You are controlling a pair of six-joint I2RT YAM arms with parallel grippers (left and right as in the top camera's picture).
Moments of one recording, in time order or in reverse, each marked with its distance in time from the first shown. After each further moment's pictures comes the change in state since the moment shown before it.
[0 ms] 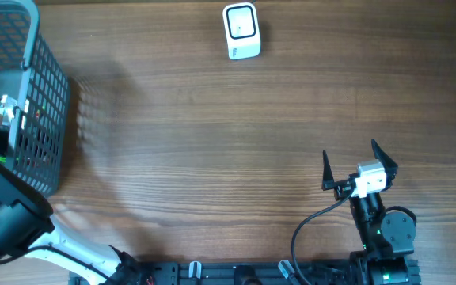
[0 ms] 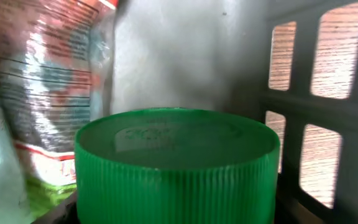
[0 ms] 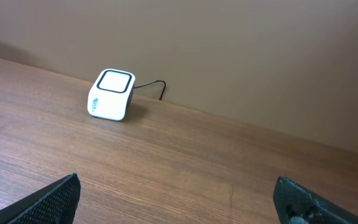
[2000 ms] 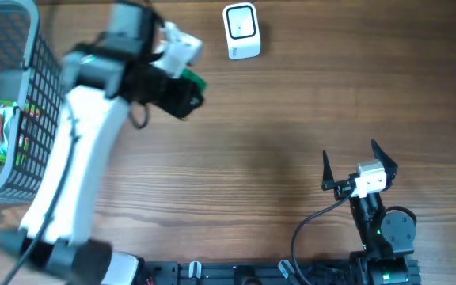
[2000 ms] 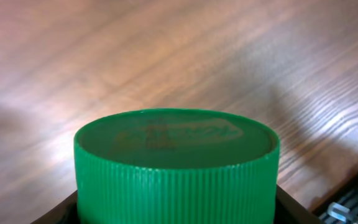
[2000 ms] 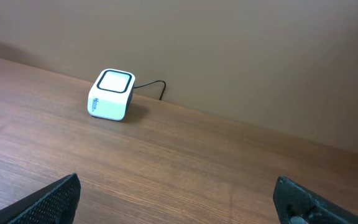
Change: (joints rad) left arm -1.035 -0.339 0.327 -0.385 0.048 -0.536; right arm 0.000 0.000 0.000 0.000 0.000 0.000
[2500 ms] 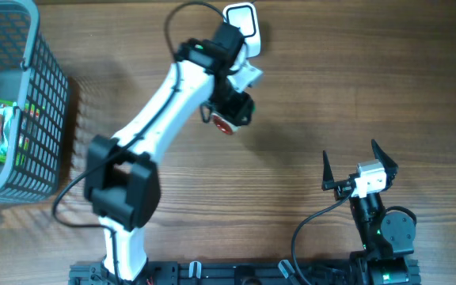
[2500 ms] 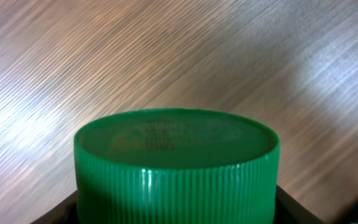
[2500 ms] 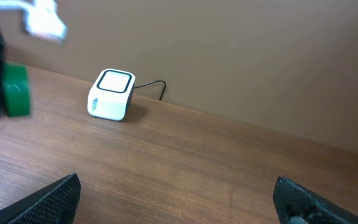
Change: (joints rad) left arm -0.226 0.400 0.000 0.169 -0.017 -0.069; right arm 0.000 0.000 0.000 0.000 0.000 0.000
